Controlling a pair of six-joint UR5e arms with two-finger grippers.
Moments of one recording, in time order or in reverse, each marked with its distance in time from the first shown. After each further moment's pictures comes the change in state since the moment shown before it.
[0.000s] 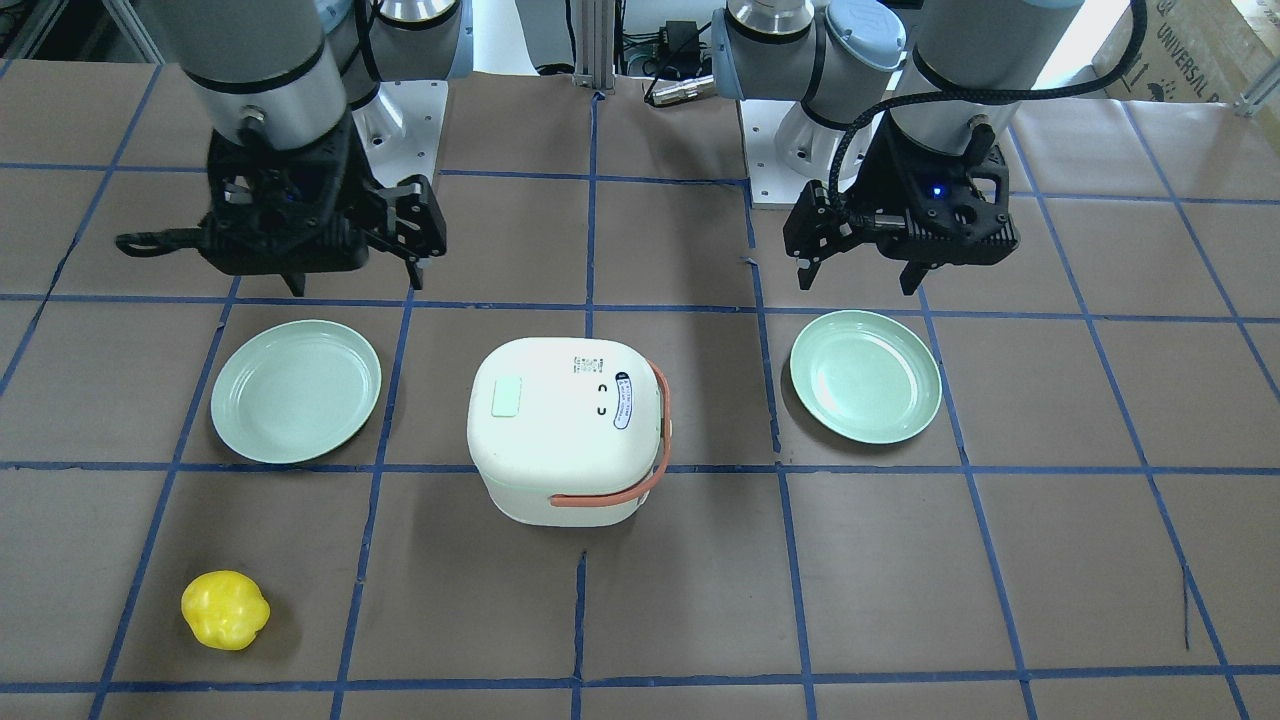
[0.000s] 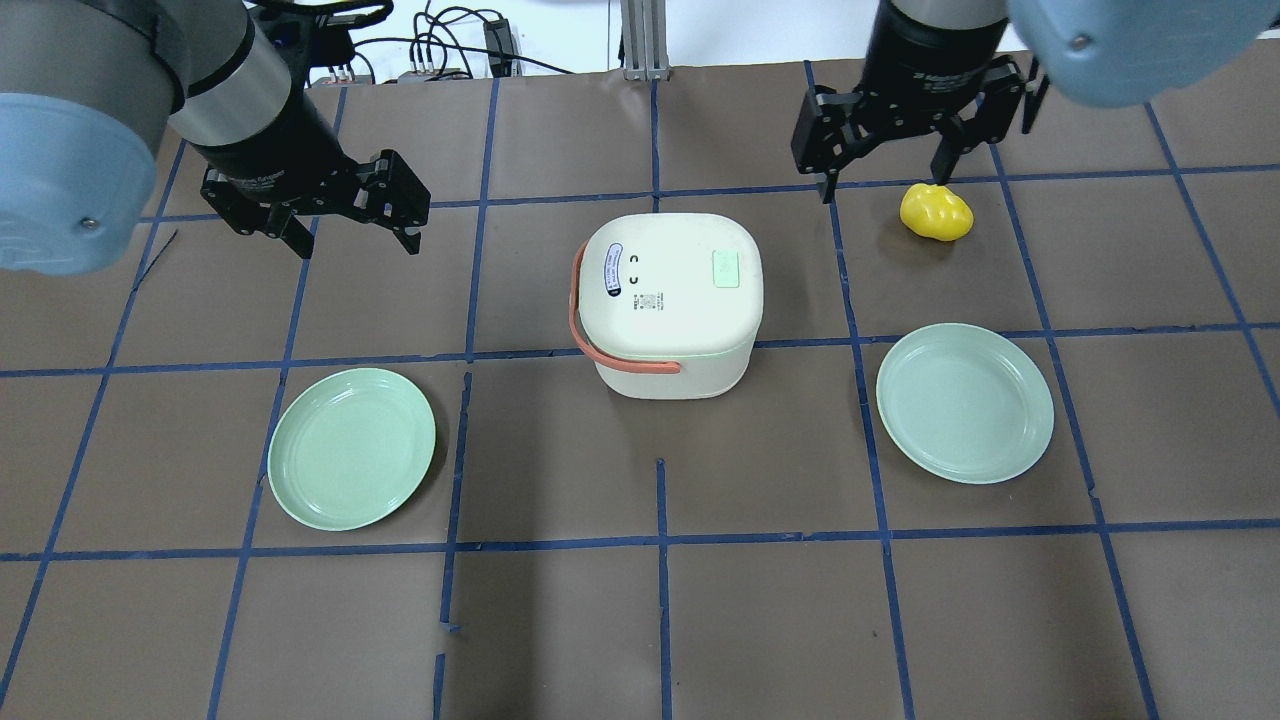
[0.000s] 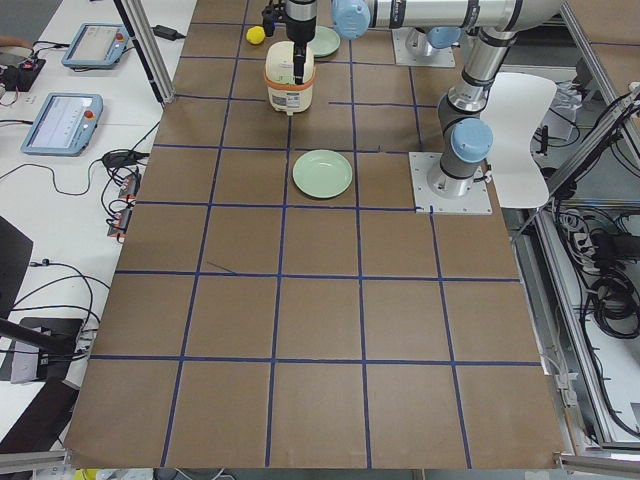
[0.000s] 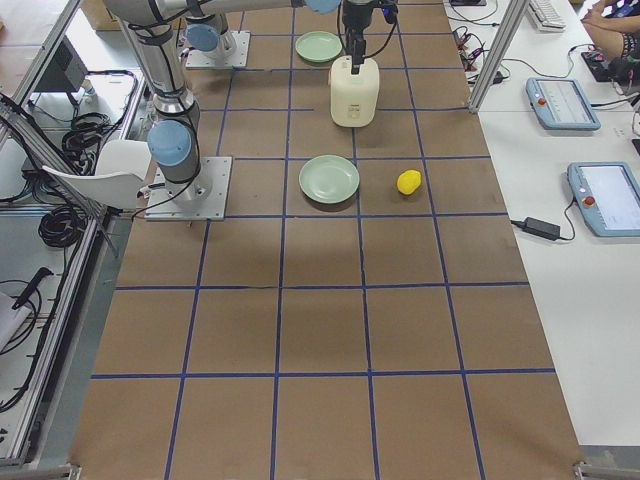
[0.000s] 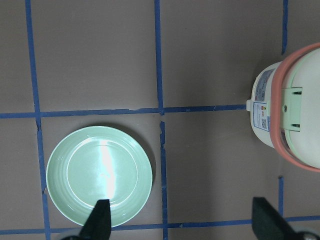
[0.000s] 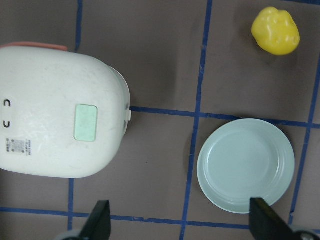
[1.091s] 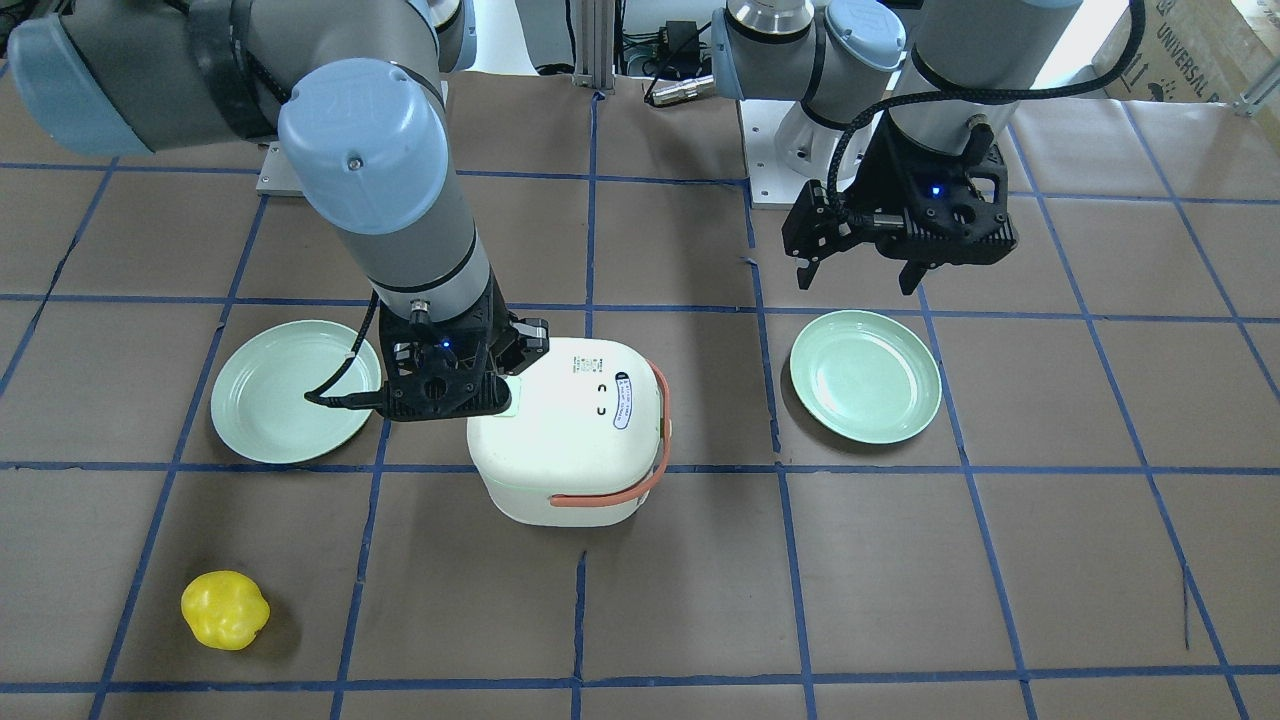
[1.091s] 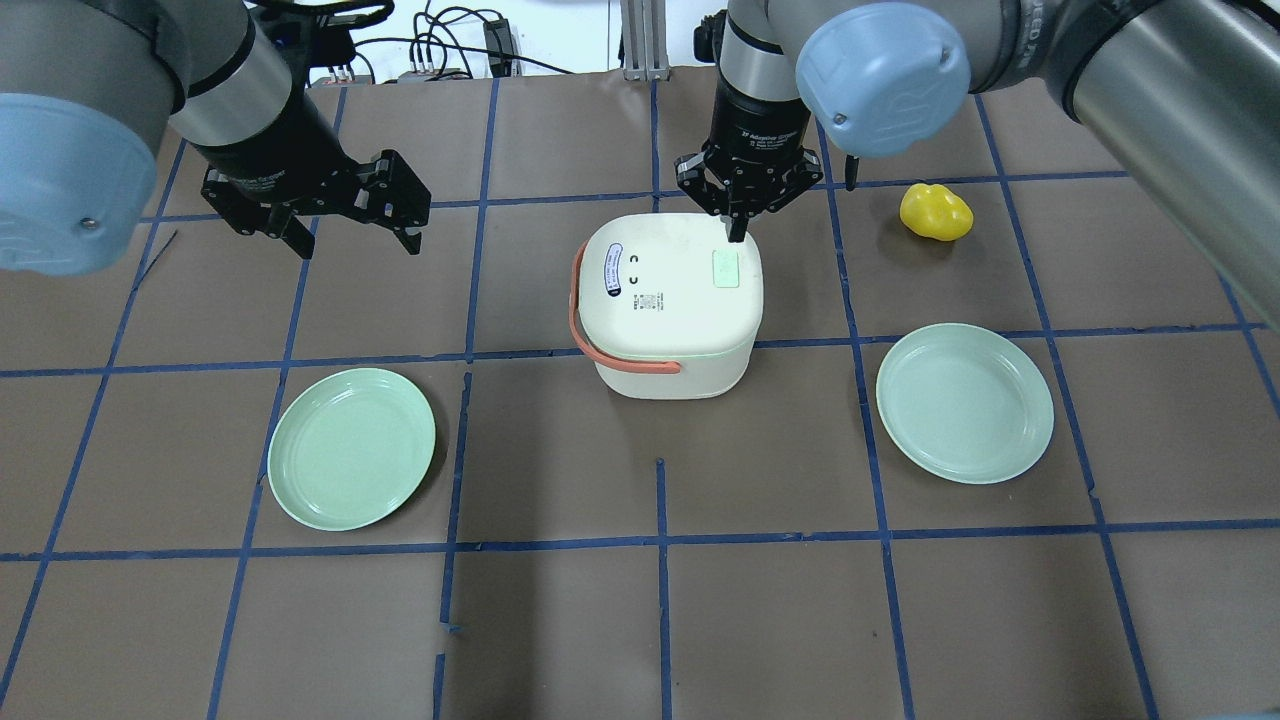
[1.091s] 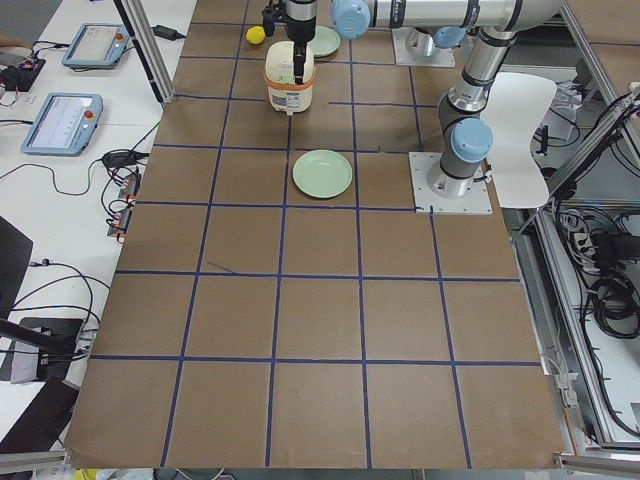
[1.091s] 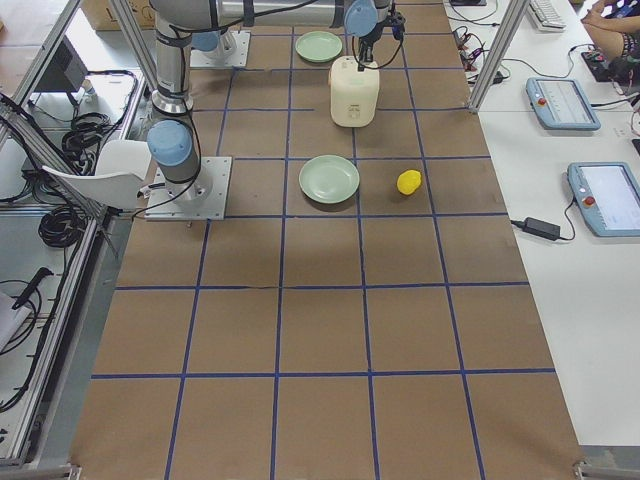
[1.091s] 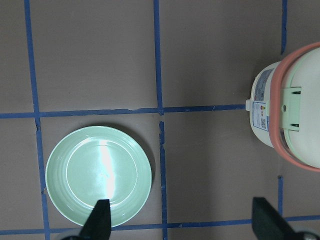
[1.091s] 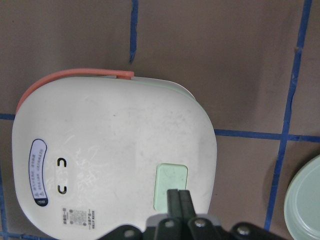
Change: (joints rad) left arm -0.001 0.000 0.000 0.000 -0.001 0.000; right arm 0.069 0.188 -0.005 -0.123 0.118 0.107
